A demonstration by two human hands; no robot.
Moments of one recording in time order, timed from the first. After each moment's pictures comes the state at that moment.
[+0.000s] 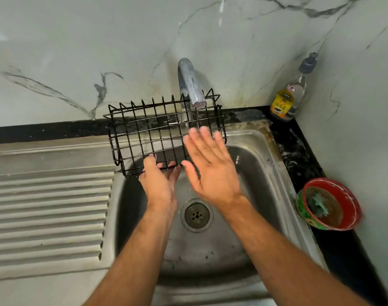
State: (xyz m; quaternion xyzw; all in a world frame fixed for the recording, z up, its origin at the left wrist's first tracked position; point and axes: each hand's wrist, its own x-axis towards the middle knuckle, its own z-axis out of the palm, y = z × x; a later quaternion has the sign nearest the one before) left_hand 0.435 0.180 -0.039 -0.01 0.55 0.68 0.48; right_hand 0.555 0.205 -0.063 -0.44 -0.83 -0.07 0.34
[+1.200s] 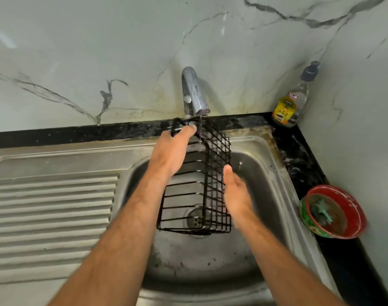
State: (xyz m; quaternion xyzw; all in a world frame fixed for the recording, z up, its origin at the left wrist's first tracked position) left_hand 0.429 0.220 0.029 0.38 0.72 0.35 0.47; right_hand 0.578 0.175 -0.068 -0.70 -0.37 0.53 0.29
